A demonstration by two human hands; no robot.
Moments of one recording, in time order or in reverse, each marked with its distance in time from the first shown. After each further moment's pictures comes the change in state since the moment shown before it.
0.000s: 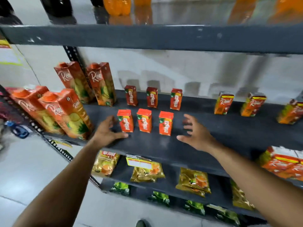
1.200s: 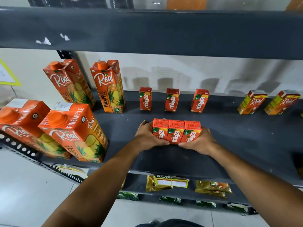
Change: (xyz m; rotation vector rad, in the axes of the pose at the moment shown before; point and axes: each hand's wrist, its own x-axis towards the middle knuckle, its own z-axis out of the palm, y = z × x) left_hand 0.062 0.027 0.026 0.034 -0.335 0.015; right_hand 0.071 -0.040 0.090 -0.044 0.131 0.267
